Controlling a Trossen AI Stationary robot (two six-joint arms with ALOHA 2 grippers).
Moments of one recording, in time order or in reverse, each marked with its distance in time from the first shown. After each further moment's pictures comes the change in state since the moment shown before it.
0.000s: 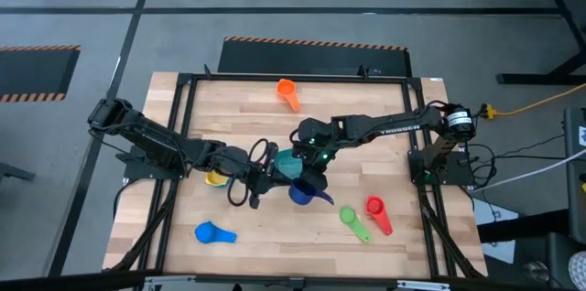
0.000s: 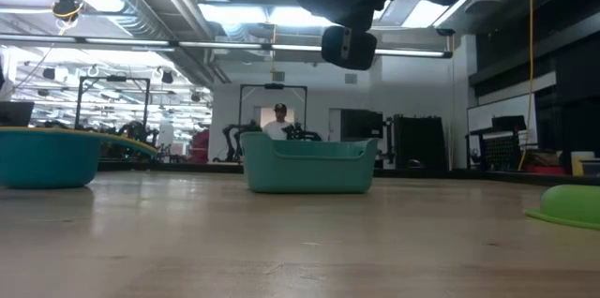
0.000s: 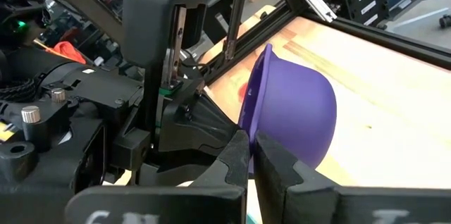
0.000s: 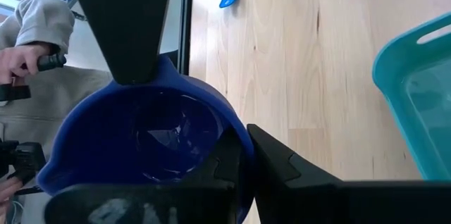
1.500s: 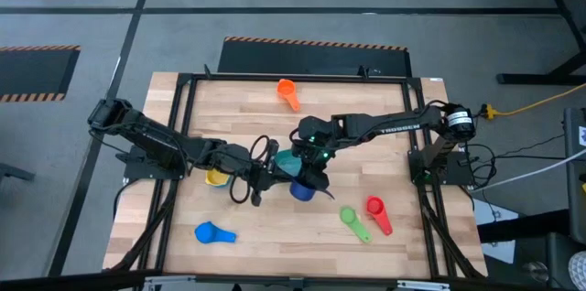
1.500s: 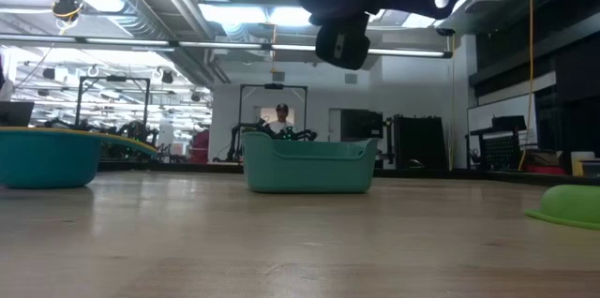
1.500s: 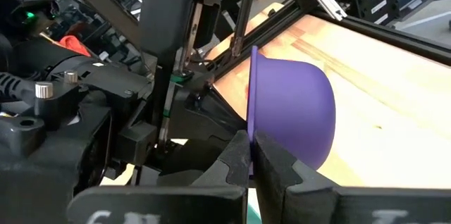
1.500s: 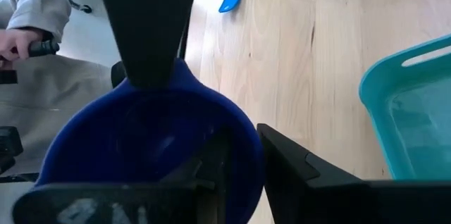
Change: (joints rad) left arm 0.022 0.001 -0.001 0.001 -0.003 -0.006; right arm -0.002 -0.003 0.000 0.000 -0.006 -0.103
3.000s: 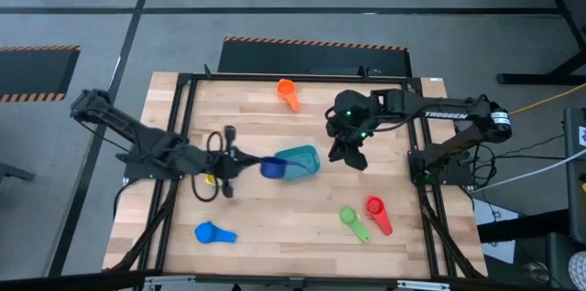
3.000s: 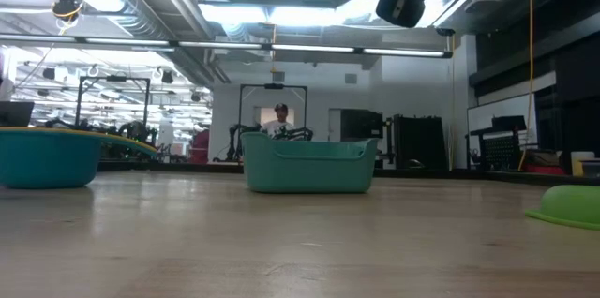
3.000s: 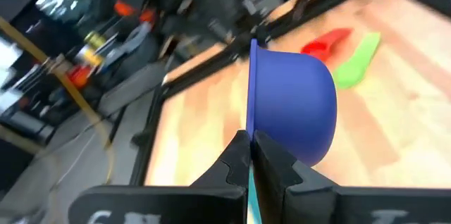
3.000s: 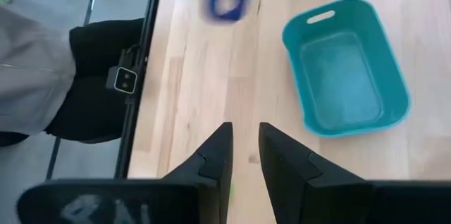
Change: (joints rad) left arm -0.201 -0.364 0.000 -0.467 -0.488 -0.187; right arm -0.105 -0.314 0.001 -0.450 0.123 -0.266
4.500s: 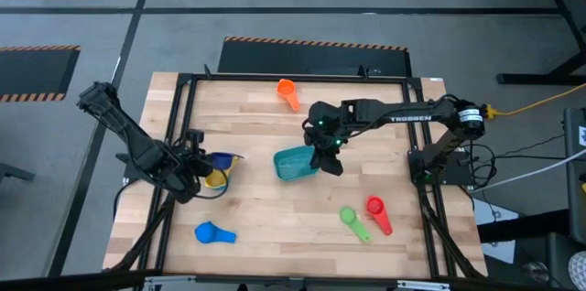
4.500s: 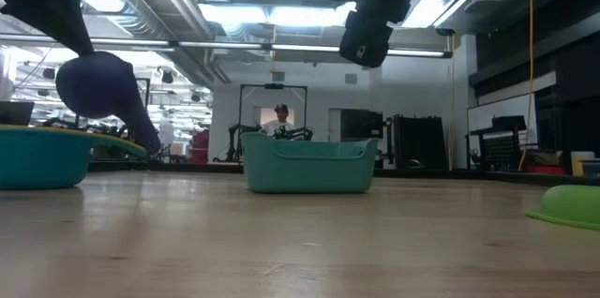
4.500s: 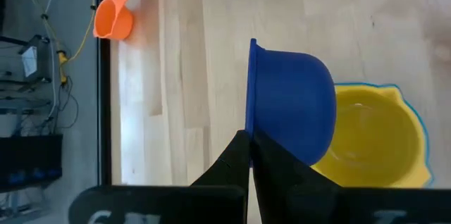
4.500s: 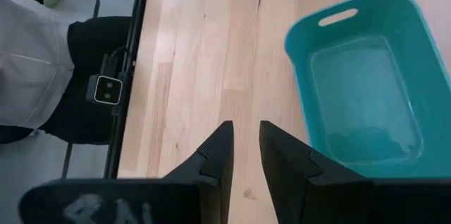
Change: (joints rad) left arm -0.254 0.001 0.000 -1.077 -0.065 -0.831; right arm 0.004 0.228 -0.001 0.182 -0.061 0.002
